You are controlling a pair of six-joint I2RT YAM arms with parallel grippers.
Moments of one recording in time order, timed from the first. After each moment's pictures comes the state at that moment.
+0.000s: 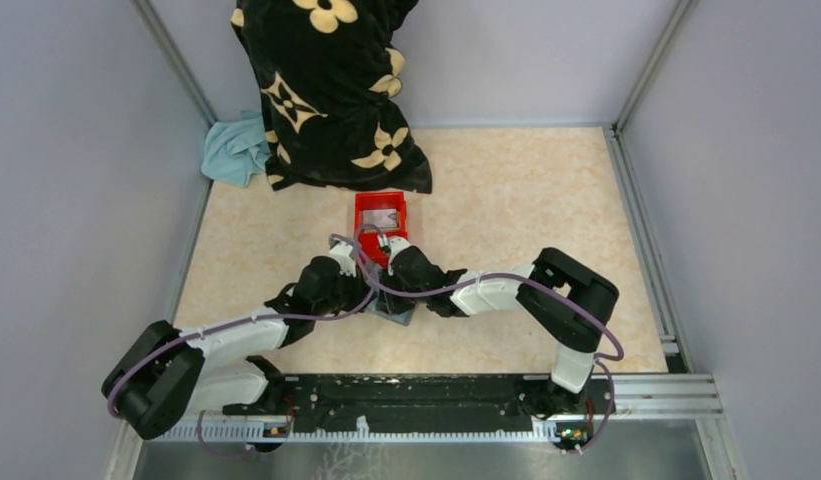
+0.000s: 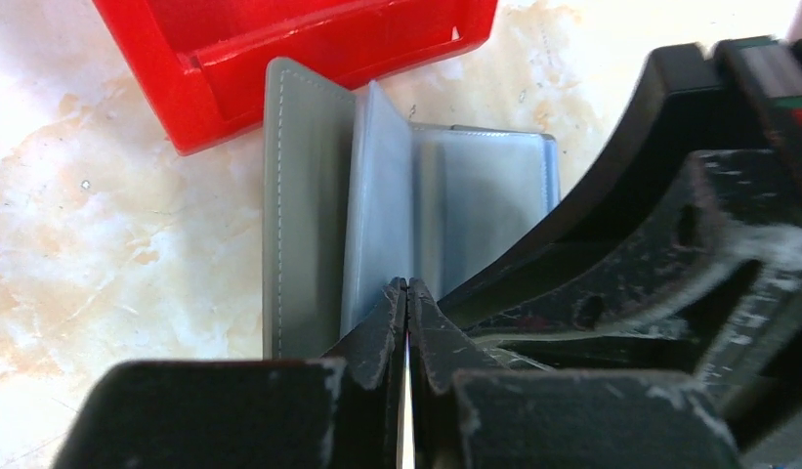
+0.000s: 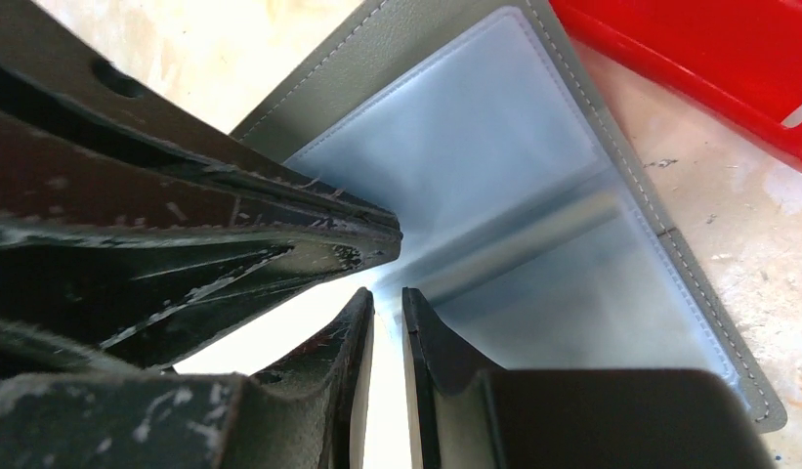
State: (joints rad) left arm -0.68 1.14 0.31 0.27 0.04 -0.46; right arm 1.01 1.76 0.85 0.22 -0.09 0.58
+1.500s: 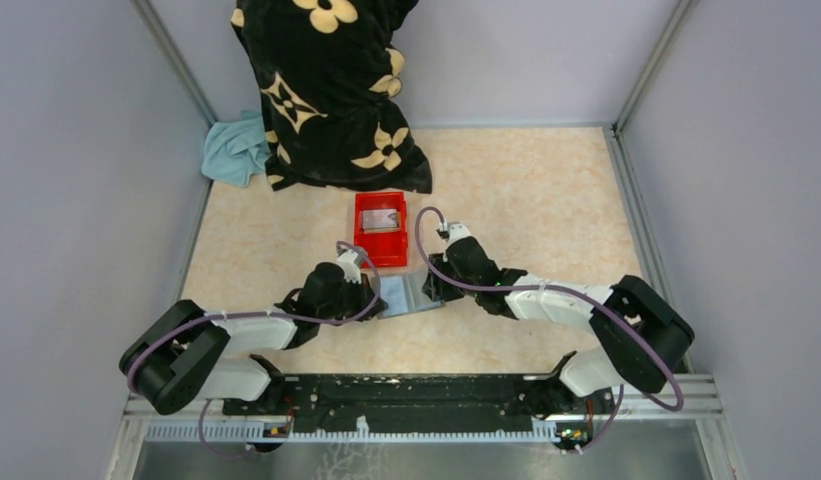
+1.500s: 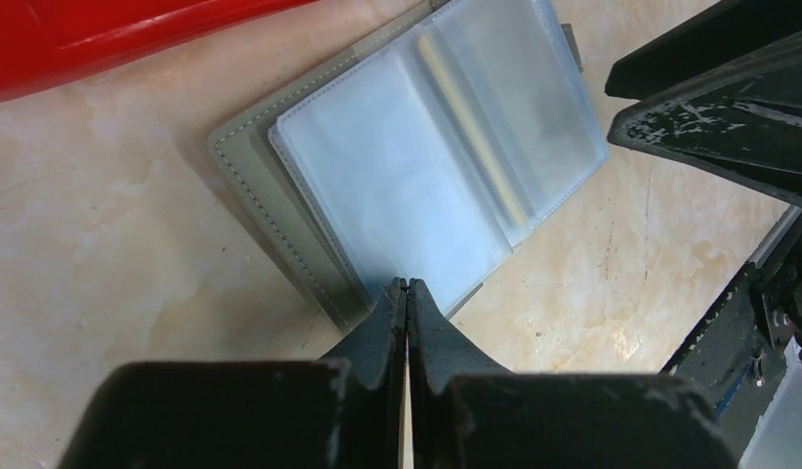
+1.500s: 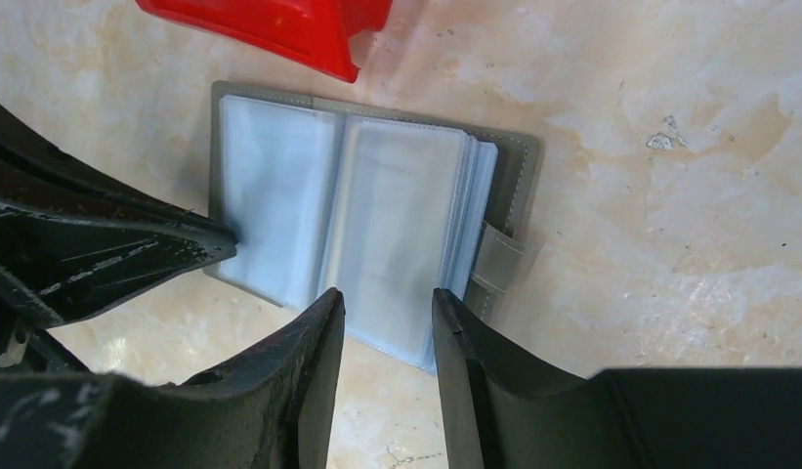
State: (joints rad) left arm -0.69 1.31 0.26 0.48 0.19 -0.56; right arm 0.81 1.39 0.61 0.09 0.01 0.54
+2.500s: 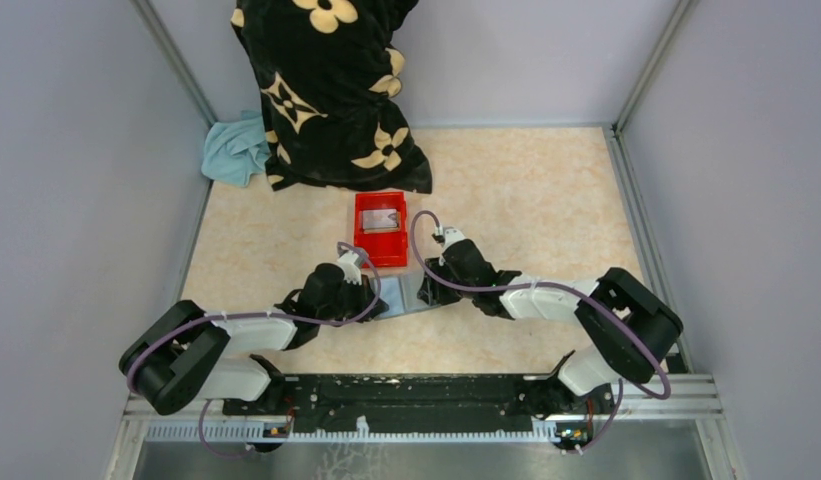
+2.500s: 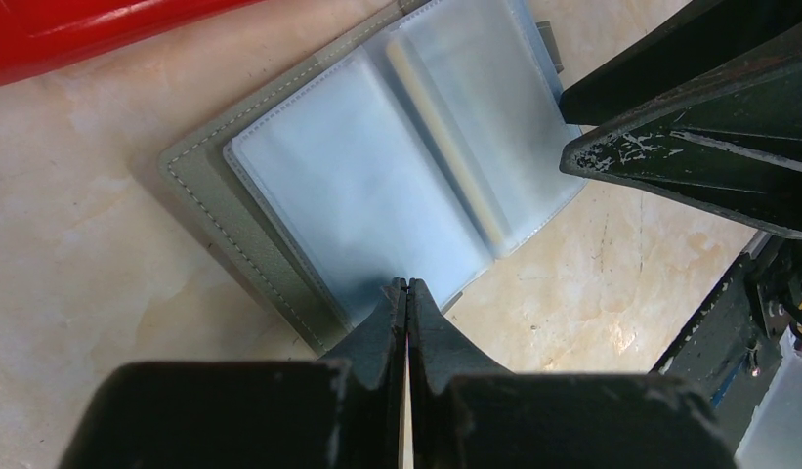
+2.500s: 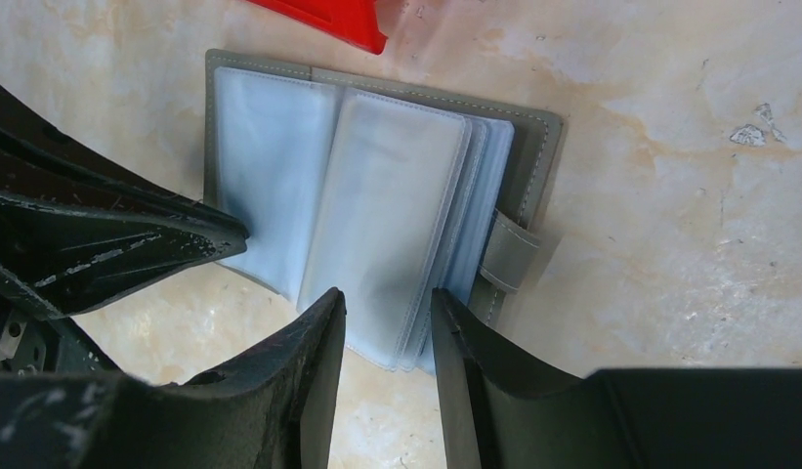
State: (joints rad) left arm -0.70 1.31 0.25 0.49 0.20 -0.56; right arm 0.81 1.47 0.60 0.17 -0.07 0.55
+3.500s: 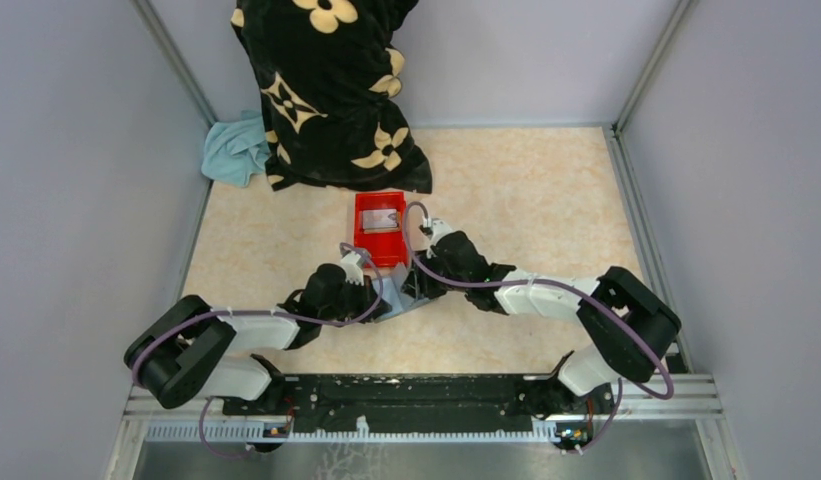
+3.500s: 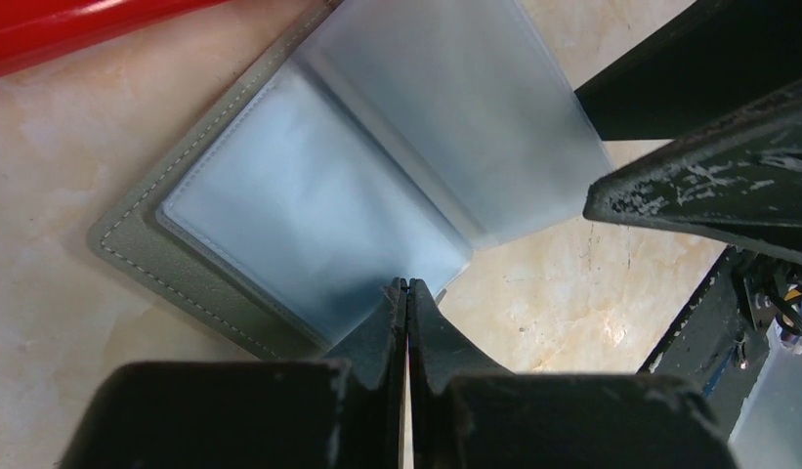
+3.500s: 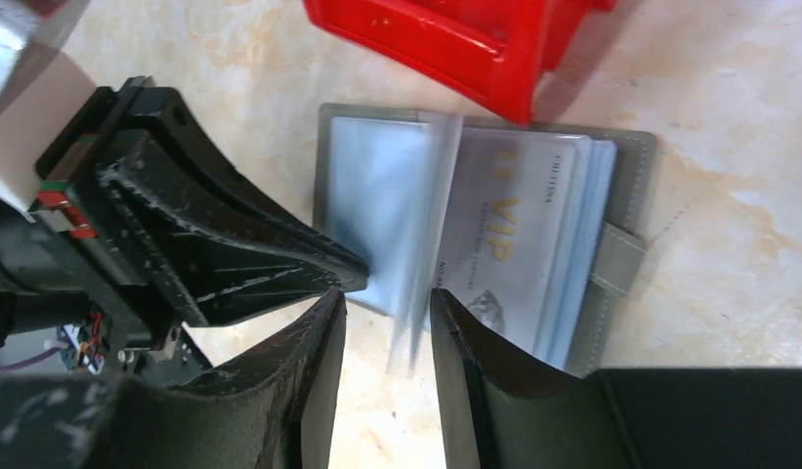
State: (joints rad) left arm -0.71 1.34 0.25 0.54 0.22 -0.57; right arm 0.84 1.47 0.67 0.18 -0.14 0.57
